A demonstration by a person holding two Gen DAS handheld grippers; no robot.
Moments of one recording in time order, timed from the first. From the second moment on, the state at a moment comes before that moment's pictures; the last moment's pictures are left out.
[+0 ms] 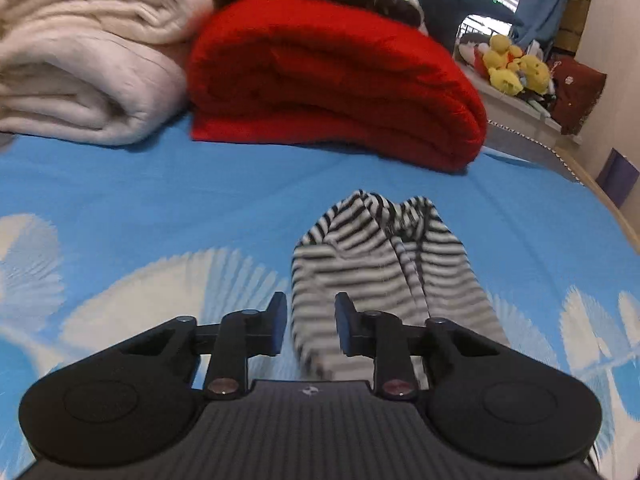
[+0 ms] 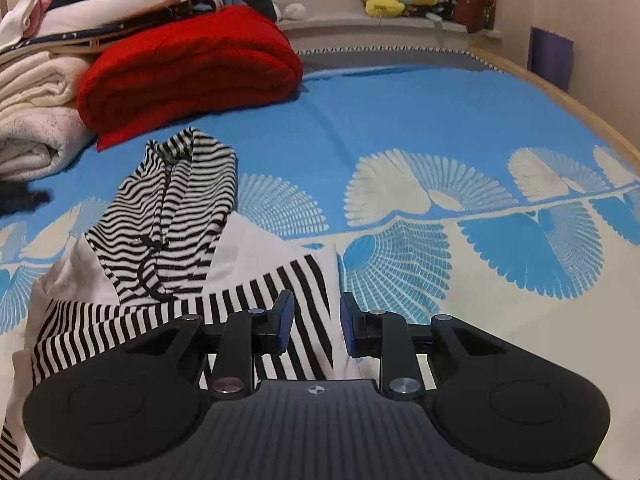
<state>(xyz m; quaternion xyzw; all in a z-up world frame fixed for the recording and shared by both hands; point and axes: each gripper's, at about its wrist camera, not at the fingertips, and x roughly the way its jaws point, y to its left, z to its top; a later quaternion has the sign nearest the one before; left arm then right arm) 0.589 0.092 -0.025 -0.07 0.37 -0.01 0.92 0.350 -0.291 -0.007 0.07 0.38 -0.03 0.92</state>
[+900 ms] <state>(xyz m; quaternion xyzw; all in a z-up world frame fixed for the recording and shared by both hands) 0.650 0.034 -0.033 0.01 0.35 -0.11 0.93 0.363 -0.317 -0.016 0.09 0.40 -0.05 0.91</state>
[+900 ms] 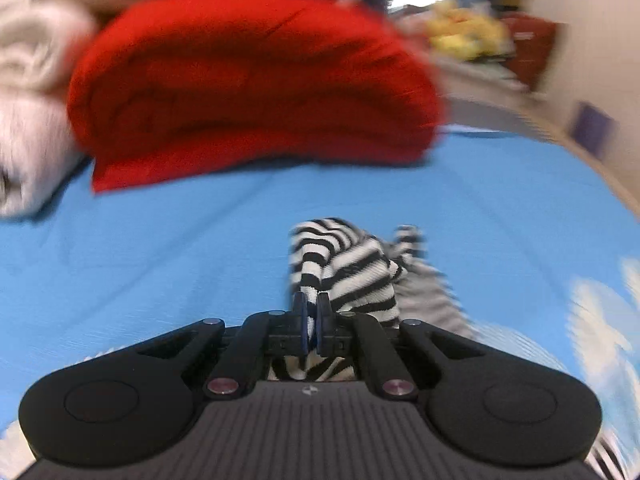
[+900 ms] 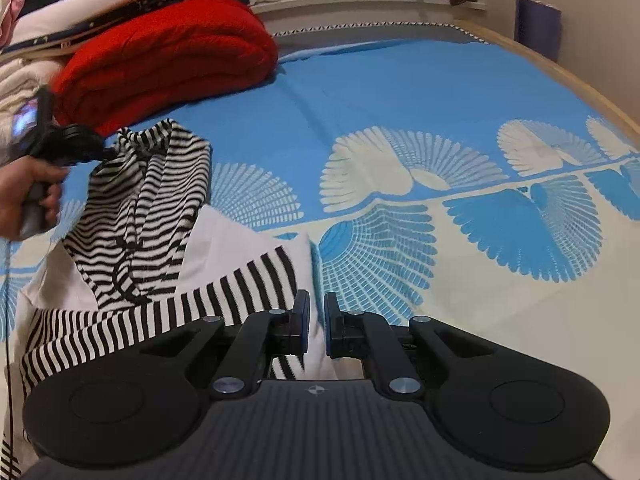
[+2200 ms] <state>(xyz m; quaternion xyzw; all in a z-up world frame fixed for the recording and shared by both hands) 0.319 0.128 -0.031 -0.28 0.33 -0.06 0.90 0.339 -0.305 -0.033 0.39 0.40 0.09 0.83</state>
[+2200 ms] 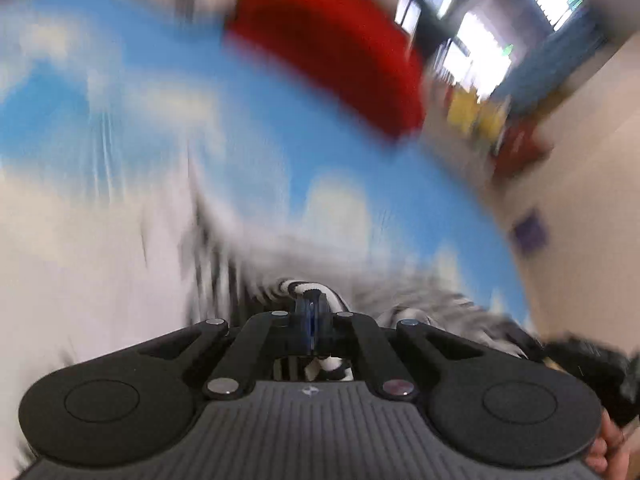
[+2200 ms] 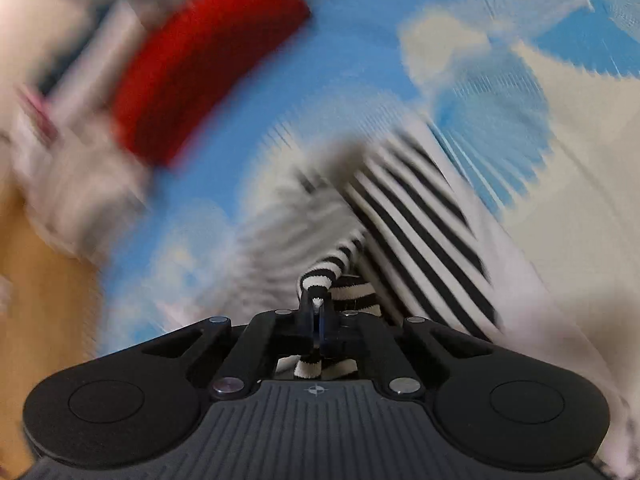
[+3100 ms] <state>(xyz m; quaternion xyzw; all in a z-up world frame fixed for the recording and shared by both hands) 0.320 0.150 -0.051 -0.26 0.40 -0.02 0.88 0.317 -0.317 -0.057 0.33 0.44 0.03 0.84</state>
